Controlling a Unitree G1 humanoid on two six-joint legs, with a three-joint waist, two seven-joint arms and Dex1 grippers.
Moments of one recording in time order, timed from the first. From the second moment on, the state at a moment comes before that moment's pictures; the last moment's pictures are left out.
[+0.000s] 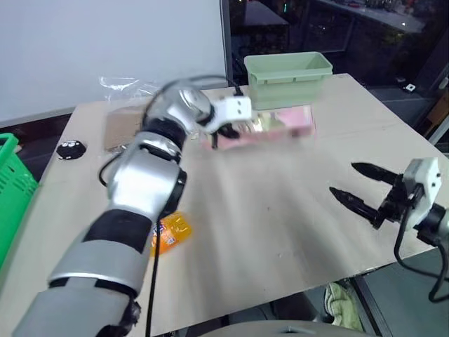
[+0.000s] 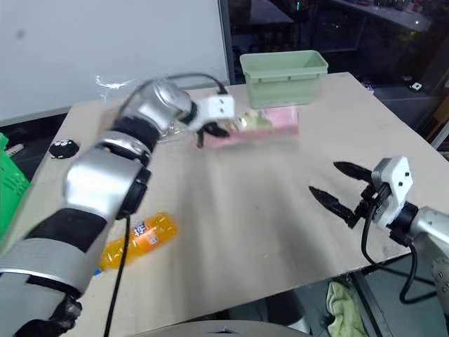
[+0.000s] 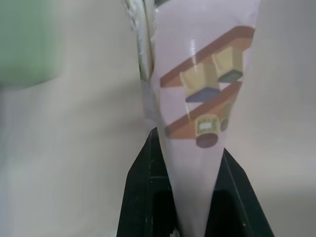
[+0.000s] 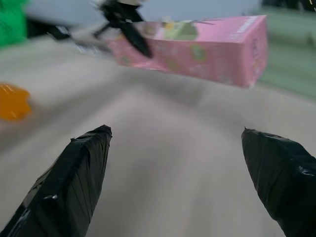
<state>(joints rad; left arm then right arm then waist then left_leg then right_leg) -1.52 0.45 -0.32 1.38 0.47 -0.15 -1.07 0.00 -0.72 -0.33 -0.52 0.73 0.49 0.81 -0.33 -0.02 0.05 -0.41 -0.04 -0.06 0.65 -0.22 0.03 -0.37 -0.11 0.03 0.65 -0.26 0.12</state>
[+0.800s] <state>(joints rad) -1.27 1.09 -0.10 1.24 0.32 0.10 -0.80 -0.52 -0.55 0.00 -0.13 0.67 0.43 1.06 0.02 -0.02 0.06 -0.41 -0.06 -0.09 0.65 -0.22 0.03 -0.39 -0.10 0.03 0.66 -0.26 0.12</state>
